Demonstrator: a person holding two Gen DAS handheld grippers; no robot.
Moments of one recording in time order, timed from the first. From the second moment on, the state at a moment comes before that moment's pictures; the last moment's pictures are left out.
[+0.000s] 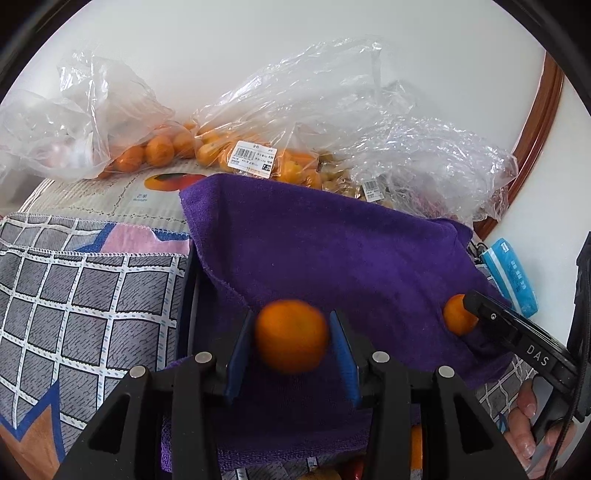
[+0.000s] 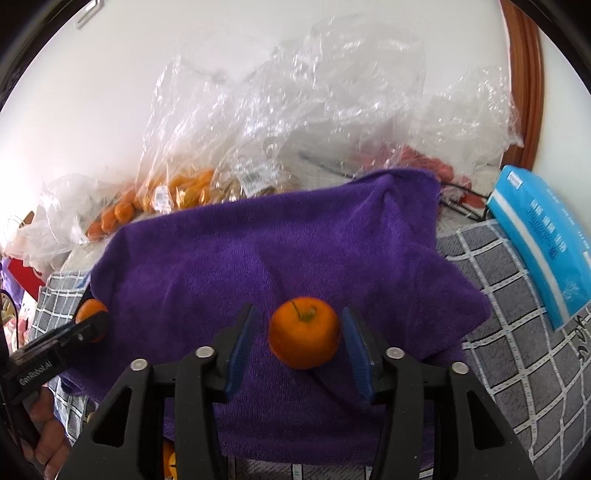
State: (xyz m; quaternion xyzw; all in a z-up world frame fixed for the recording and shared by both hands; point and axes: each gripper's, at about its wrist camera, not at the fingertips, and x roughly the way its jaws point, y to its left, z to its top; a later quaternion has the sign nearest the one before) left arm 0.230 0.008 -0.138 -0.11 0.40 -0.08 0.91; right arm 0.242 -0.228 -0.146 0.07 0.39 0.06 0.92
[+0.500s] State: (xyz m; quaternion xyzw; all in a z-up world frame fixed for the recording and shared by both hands) left arm 0.208 0.009 -0.104 -0.11 0.34 -0.09 0.93; right arm 0.218 -0.225 -0.119 0.08 0.34 0.05 0.94
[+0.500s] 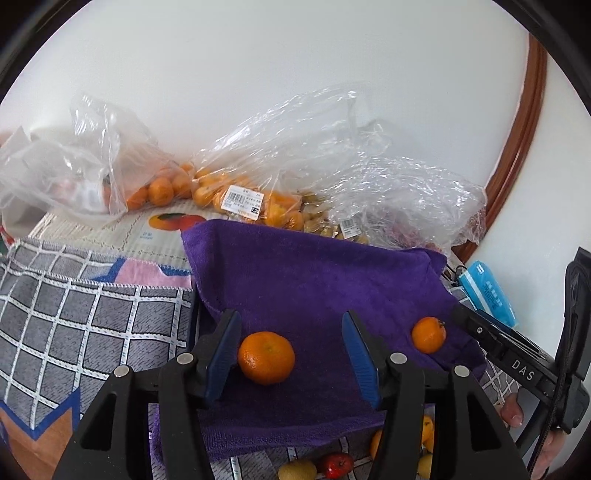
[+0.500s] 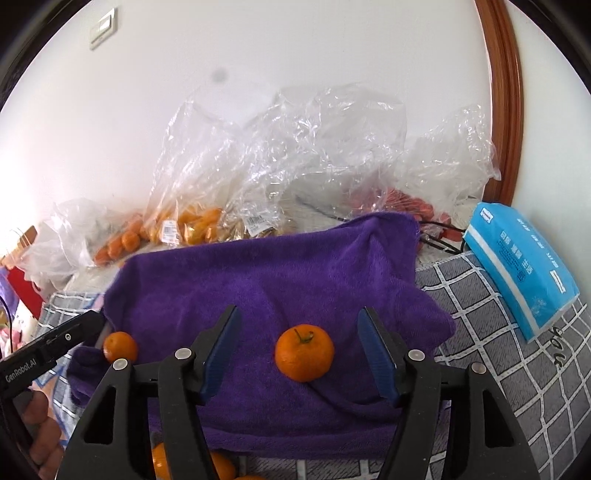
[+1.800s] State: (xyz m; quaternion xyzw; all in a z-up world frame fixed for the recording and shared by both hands) left arm 0.116 0.069 -0.157 -0.08 0.43 -0.11 0.89; right arm 0.115 -0.215 -0.151 0.09 0.40 0.06 0.91
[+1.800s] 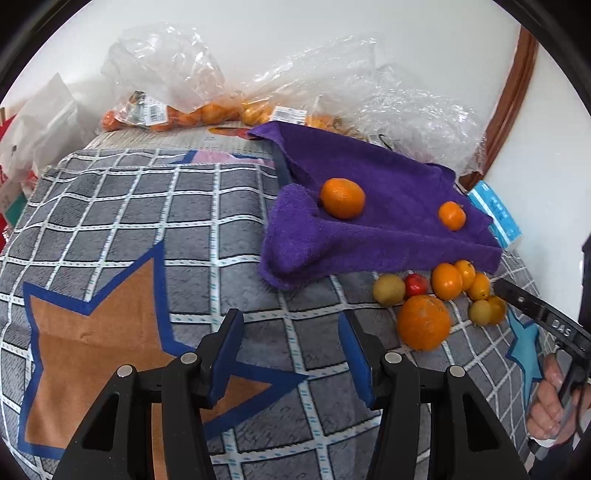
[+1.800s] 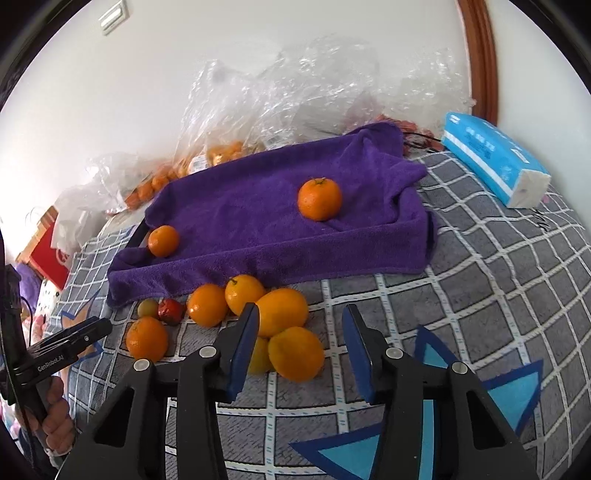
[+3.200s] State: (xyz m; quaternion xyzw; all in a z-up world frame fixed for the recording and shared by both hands) left arm 0.109 0.059 -0.156 -0.09 0.42 -0.18 0.88; right arm 0.071 -0.241 -0.151 0.11 0.38 0.06 0.91
